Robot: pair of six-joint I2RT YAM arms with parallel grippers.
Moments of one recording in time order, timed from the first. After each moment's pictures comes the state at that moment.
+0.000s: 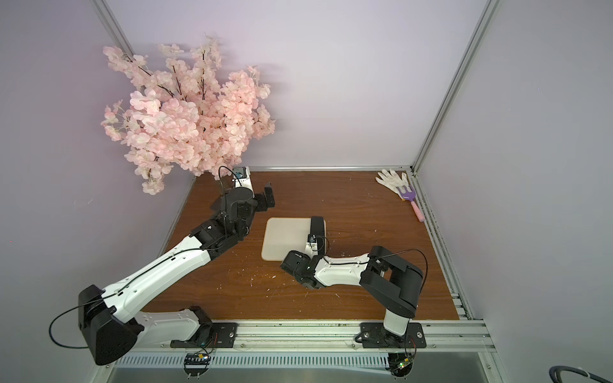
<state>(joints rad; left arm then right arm) -0.68 1.25 1.11 -0.15 -0.69 -0.29 1.09 1.75 0.92 -0.37 0.61 1.08</state>
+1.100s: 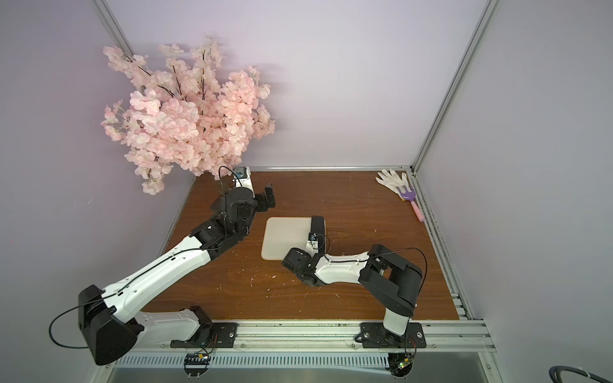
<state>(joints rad) -0.68 1.25 1.11 -0.15 -0.68 -0.29 1.06 1.76 0.92 -0.35 0.58 1.05</state>
